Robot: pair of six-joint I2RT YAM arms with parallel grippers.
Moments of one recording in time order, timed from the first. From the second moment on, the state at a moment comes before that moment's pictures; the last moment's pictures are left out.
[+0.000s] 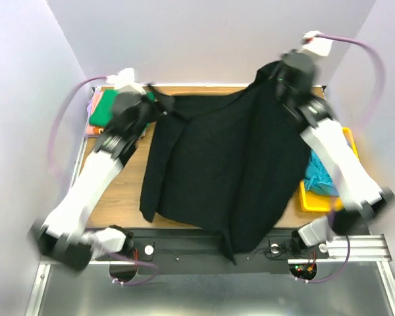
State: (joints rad) left arm -0.41 1.13 1.23 -0.21 -0.12 -0.63; right arm 0.45 1.43 1.75 -0.35 0.73 0.36
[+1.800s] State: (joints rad) left arm -0.32 2.53 2.22 -0.40 -0.37 -0.52; right arm 0.40 1.36 0.60 -0.09 0.09 0.72
